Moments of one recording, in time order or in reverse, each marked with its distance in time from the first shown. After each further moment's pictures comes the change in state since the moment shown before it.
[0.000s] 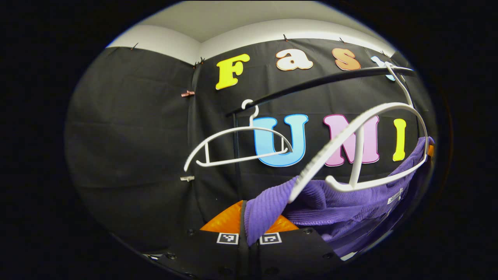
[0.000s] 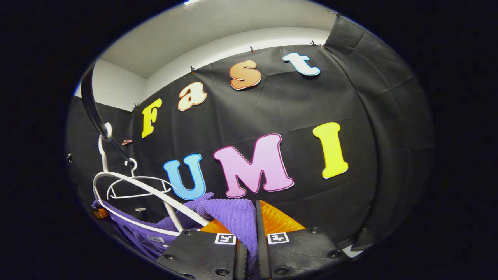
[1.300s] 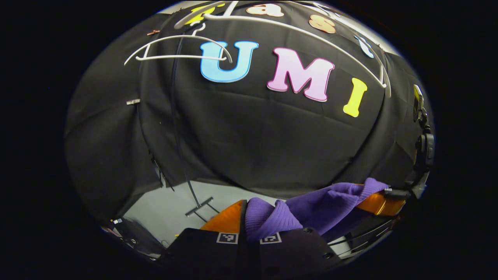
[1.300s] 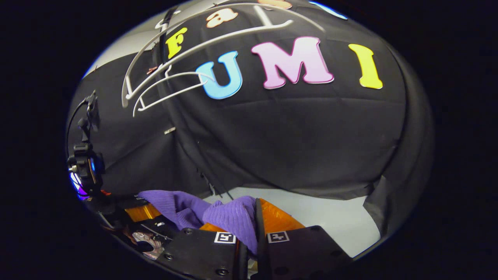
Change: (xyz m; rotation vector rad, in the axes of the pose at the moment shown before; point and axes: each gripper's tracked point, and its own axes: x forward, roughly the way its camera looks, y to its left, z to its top) left arm -0.110 -0.149 -0.194 -0.086 0.539 -0.357; right arm -0.167 0.107 -0.253 -0.037 0.769 0.256
